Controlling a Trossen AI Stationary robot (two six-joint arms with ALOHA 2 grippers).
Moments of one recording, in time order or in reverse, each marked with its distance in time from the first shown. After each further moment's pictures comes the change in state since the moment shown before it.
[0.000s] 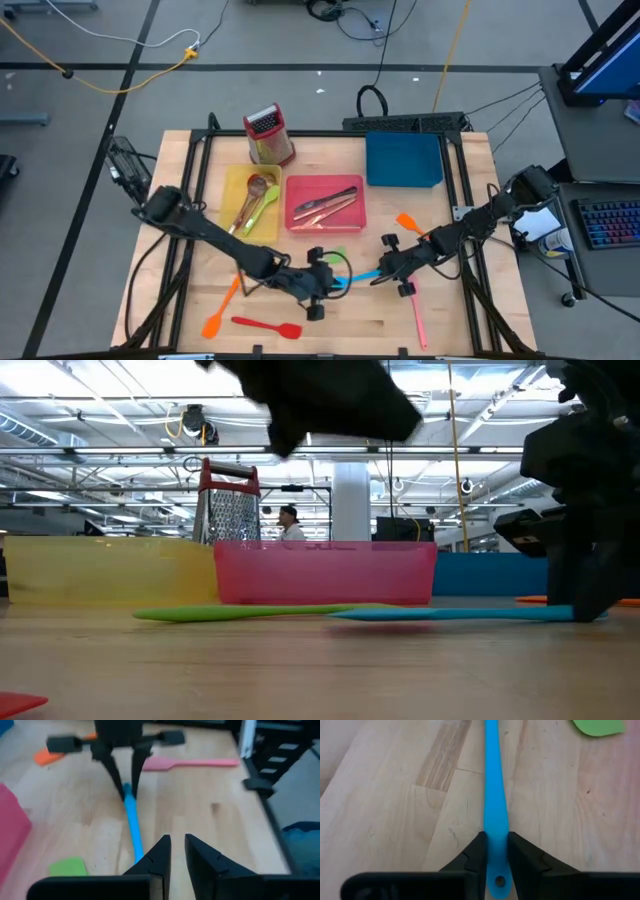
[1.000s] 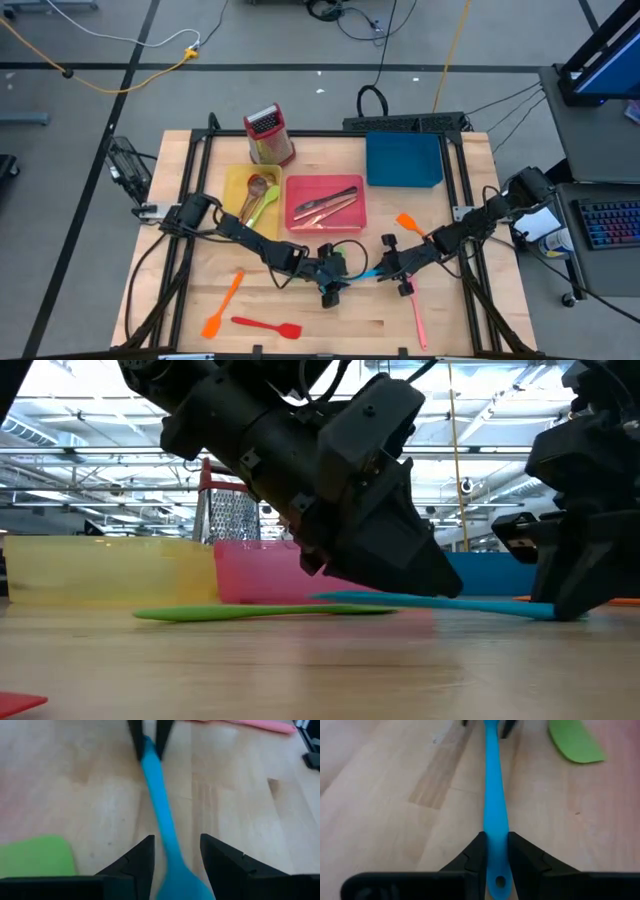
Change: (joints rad) left arm 0.115 0.222 -0.001 0.149 0.166 -0.087; right arm 0.001 0.011 -0.072 0.316 0.071 -0.063
